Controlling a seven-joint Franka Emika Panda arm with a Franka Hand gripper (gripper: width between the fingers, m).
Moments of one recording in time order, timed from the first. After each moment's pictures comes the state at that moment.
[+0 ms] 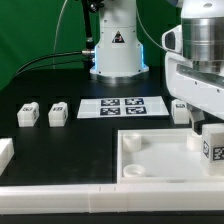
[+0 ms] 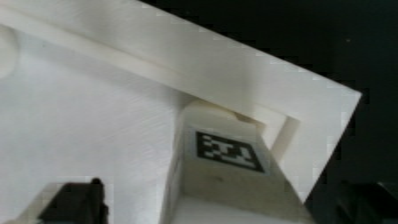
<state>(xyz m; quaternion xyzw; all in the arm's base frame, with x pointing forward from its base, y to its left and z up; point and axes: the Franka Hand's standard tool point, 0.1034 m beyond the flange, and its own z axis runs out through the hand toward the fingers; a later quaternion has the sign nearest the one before) 0.618 0.118 0.071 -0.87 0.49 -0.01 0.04</state>
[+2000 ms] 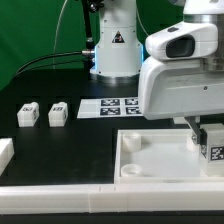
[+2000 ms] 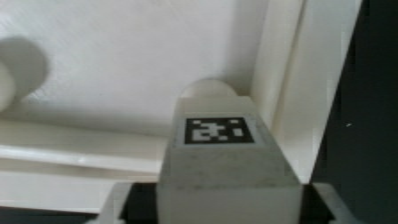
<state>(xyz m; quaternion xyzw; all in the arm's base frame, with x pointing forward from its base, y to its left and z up) 0.622 0.114 0.074 -1.00 -0.05 -0.03 0.01</state>
